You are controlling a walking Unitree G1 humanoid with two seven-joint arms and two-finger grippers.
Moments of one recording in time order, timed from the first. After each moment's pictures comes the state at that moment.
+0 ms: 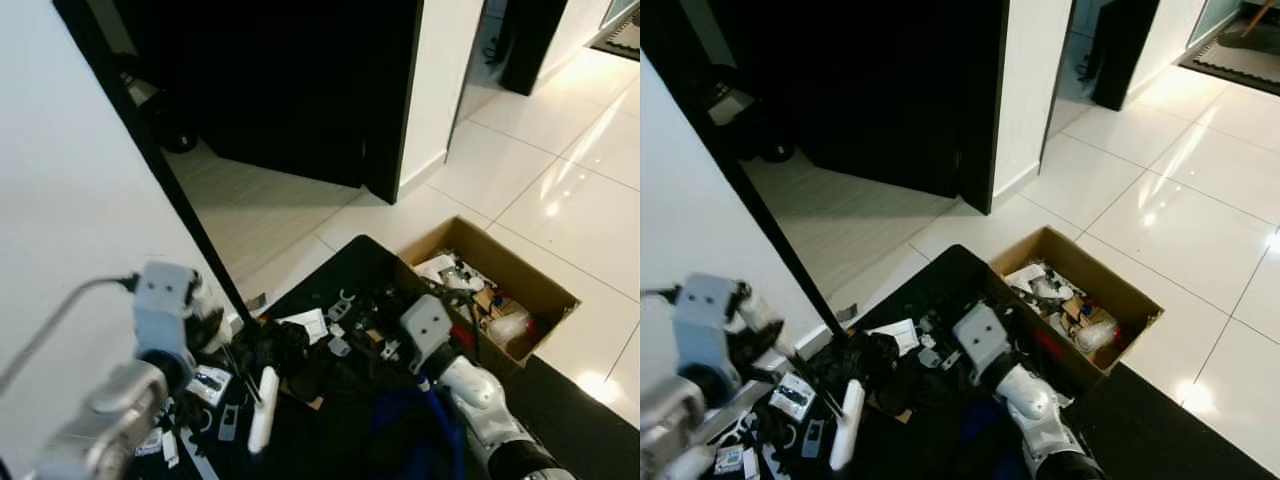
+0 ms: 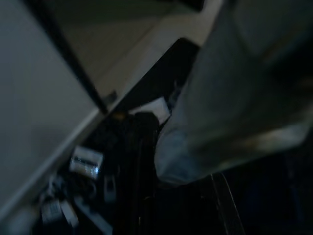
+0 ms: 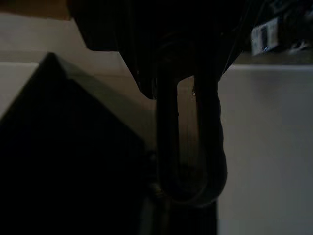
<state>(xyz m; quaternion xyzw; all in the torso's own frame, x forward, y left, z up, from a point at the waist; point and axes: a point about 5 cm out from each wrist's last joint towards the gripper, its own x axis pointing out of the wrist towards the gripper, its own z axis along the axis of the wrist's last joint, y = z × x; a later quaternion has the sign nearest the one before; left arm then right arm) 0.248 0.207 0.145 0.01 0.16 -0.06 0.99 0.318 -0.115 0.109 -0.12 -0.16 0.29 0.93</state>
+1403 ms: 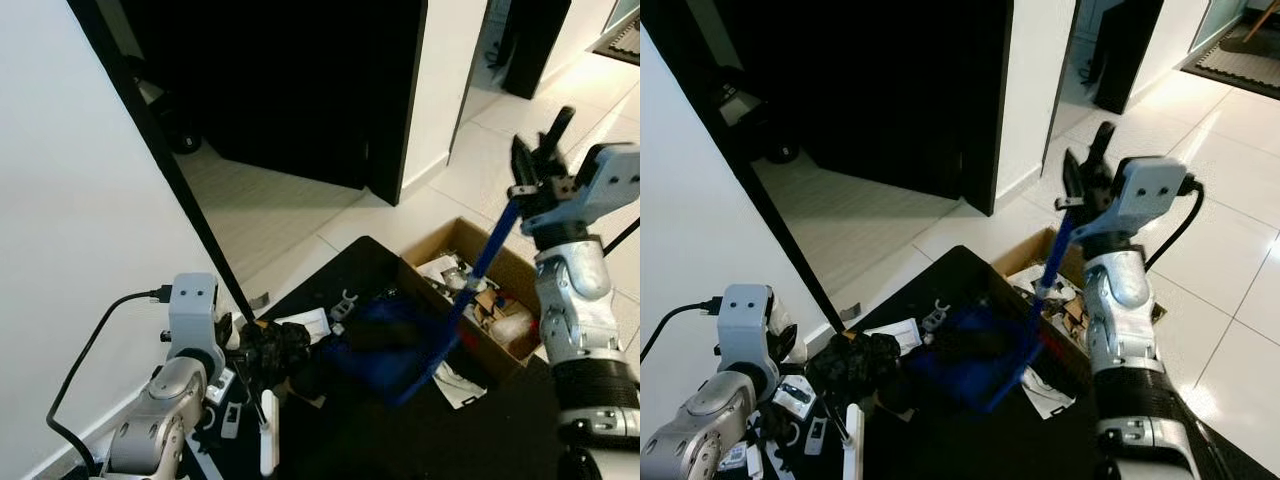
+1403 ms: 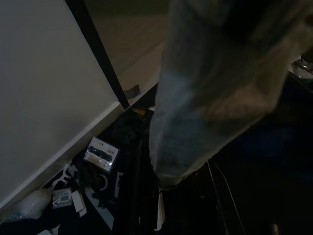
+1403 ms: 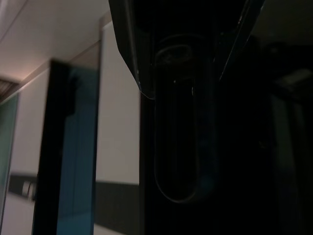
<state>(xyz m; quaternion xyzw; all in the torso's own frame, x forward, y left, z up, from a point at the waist) 0.284 0.201 0.124 0.01 0.15 0.02 0.99 0.354 -0.218 0.283 -0.04 -0.35 0.01 0.94</state>
